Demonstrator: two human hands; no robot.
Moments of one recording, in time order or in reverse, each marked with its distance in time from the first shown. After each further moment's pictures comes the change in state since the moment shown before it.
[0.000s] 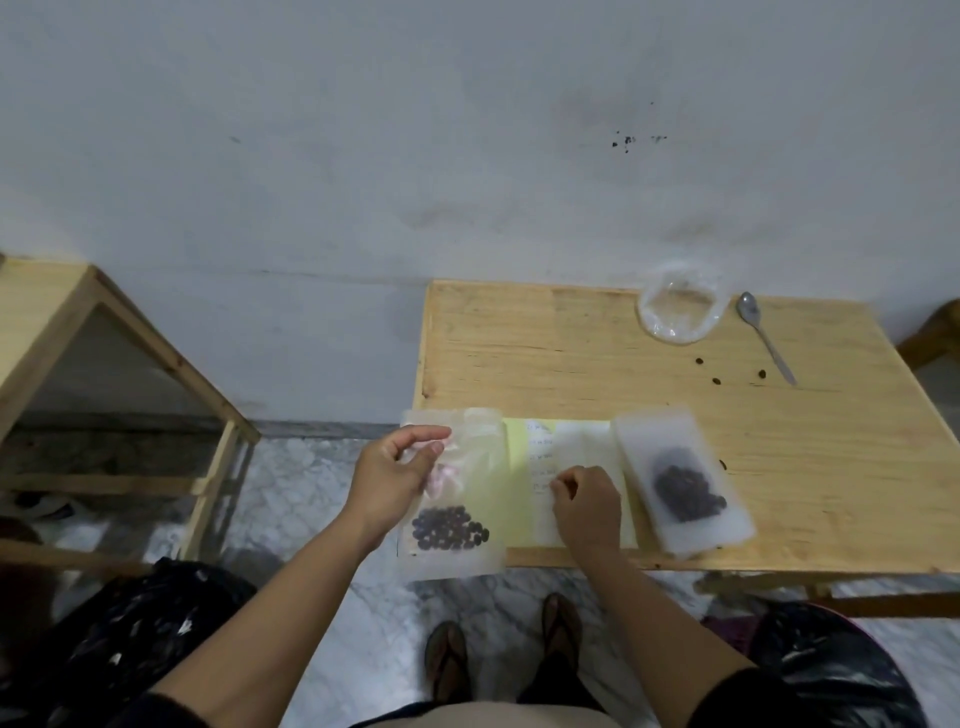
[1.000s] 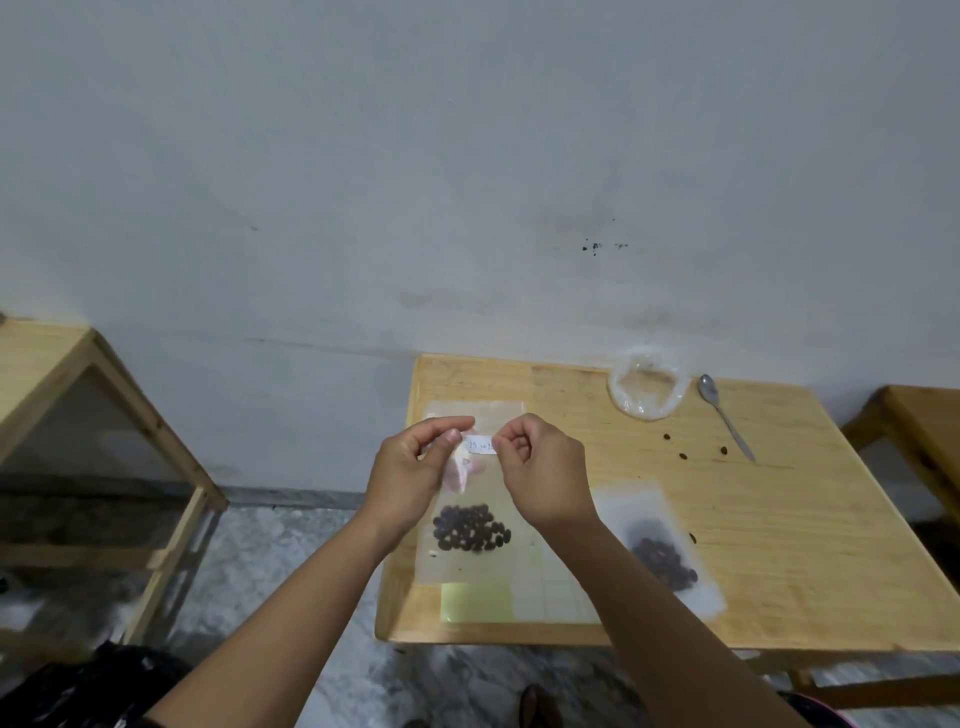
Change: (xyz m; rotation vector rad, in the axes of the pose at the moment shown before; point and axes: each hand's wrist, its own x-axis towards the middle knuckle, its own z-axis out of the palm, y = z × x) left_hand 0.011 0.089 0.017 -0.148 -0.053 0.261; right_hand 0.004 -0.144 -0.089 0.175 0.033 -0.378
